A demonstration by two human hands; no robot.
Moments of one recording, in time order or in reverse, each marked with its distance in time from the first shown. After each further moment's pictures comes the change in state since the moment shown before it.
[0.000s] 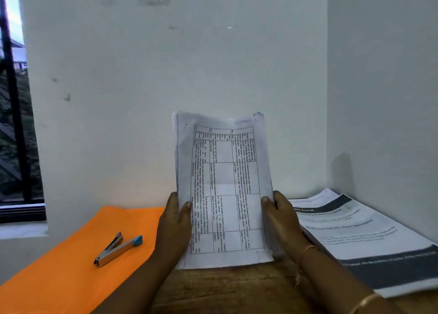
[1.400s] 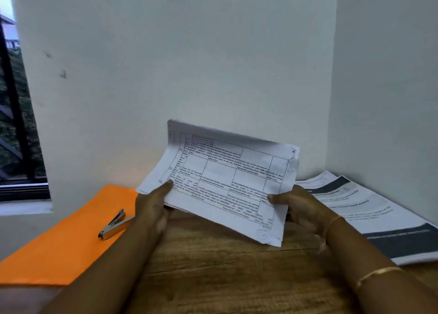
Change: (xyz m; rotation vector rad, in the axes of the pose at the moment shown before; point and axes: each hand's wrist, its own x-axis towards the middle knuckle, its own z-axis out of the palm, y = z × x) left_hand 0.017 -0.007 -0.024 -0.778 0.266 -0.674; right_hand 0.010 0.002 -0.043 0.194 -0.337 0.390
